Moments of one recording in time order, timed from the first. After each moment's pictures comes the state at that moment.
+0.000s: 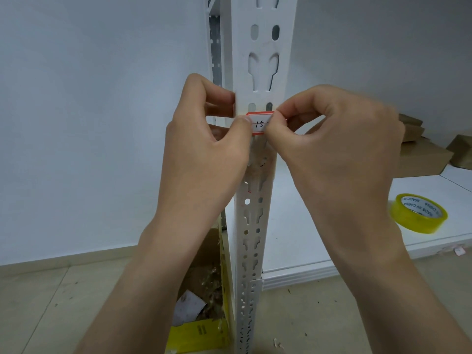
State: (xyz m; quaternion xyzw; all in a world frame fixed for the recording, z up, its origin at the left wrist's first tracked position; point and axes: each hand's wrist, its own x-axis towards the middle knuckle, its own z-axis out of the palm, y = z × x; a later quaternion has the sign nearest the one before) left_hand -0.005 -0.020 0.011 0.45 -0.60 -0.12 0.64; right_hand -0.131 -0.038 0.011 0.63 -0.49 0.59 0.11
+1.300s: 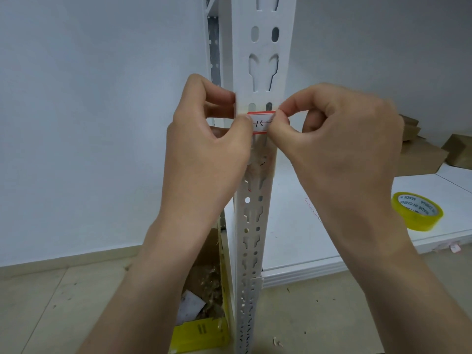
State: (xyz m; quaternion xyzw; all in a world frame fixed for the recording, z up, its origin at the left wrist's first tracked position) left_hand -0.006 -0.021 0.010 0.46 -0.59 -0.11 0.65; right_hand -0.138 -0.040 0.009 0.65 -0.48 0.57 0.16
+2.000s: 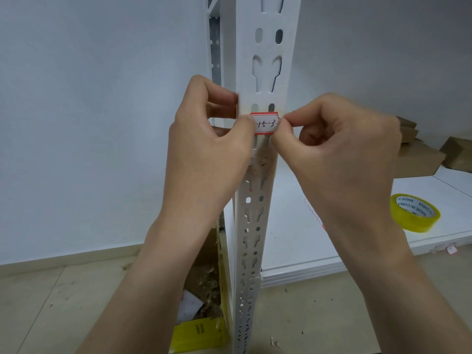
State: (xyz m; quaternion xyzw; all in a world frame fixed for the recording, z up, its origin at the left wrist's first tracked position) left_hand -0.004 -0.021 0.011 0.45 -0.59 -0.13 0.66; right_hand -0.142 -0.037 0.000 0.66 -0.43 0.60 0.14
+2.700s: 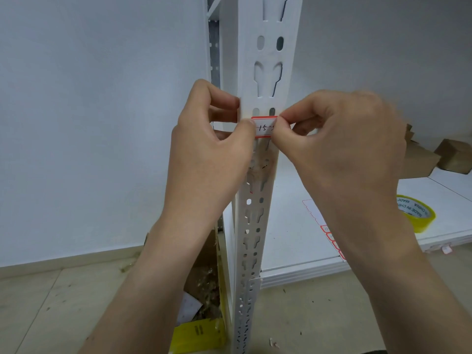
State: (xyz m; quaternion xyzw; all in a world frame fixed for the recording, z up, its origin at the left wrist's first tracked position) left_hand -0.001 -0.022 0.010 0.46 -0.60 -0.14 0.65; right_hand -0.136 -0.036 0.017 0.64 -0.53 0.53 0.13
